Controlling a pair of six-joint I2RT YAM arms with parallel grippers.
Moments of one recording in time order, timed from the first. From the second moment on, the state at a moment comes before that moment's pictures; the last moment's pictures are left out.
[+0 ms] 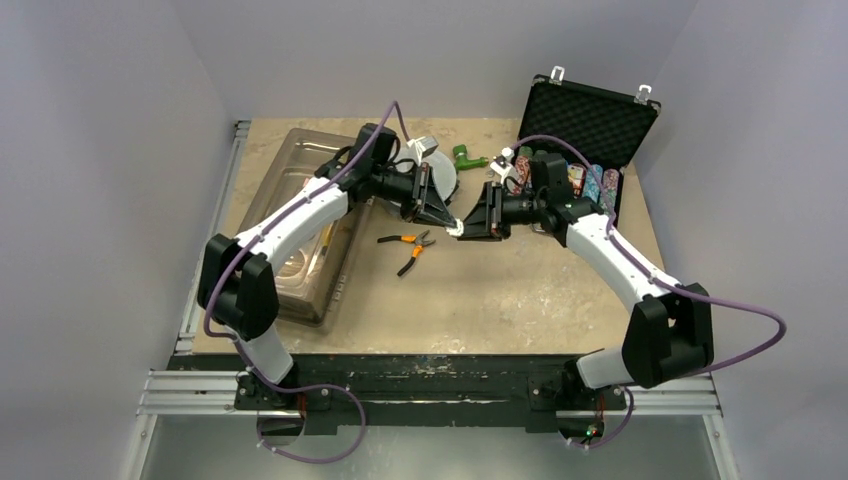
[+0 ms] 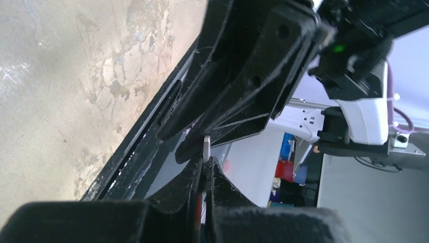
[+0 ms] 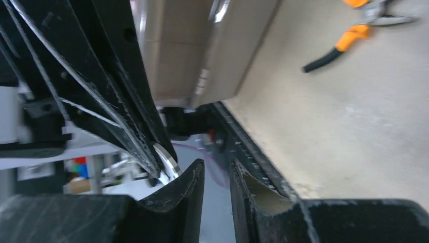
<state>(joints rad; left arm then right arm) -0.52 1.74 1.49 -0.46 0.97 -0.80 0.31 1.41 1.10 -0.43 -0.88 0.63</state>
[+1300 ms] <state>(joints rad) -0.44 1.47 1.33 -0.34 1.00 -0.90 0.40 1.43 1.10 0.09 -1.17 1.04</state>
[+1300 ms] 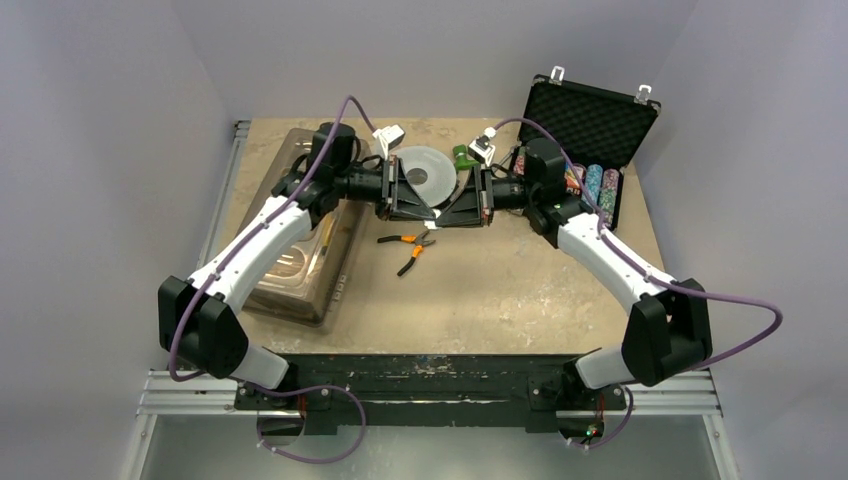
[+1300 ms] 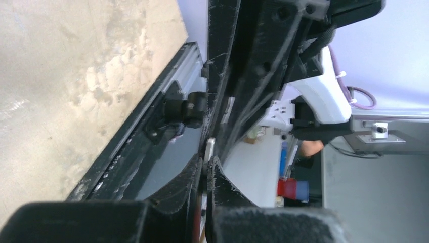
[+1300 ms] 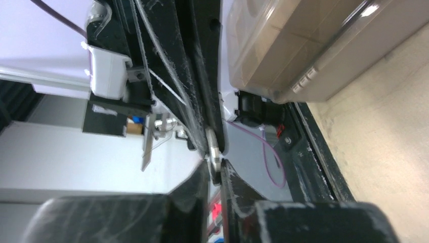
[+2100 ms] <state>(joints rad) -0.44 1.45 1.54 -0.91 0.56 -0.50 -0.02 1.67 1.25 -0.73 -0.56 0.72</state>
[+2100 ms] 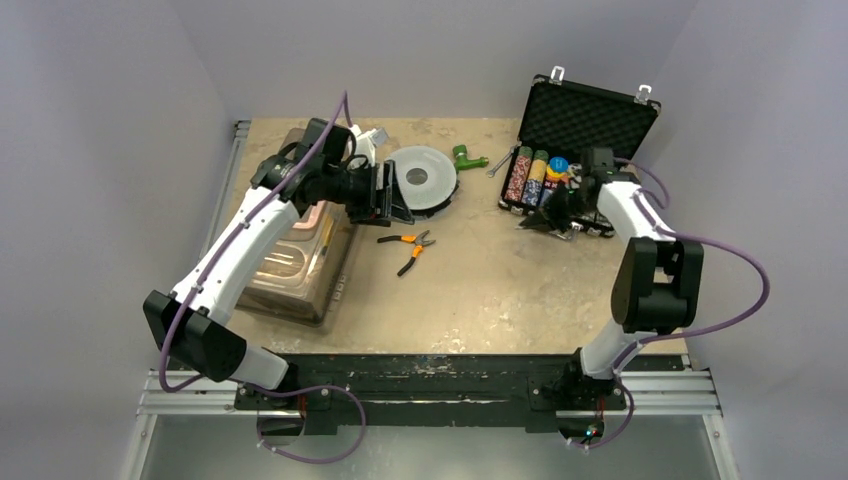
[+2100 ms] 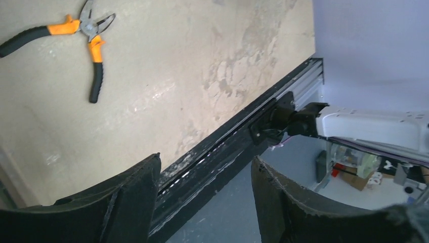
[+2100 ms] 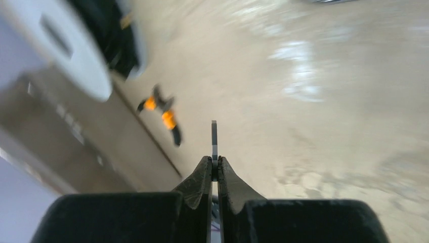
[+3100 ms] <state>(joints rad) -0.43 1.67 1.72 -1.06 0.53 -0.22 -0.35 1.93 1.61 -1.07 0.19 1.20</state>
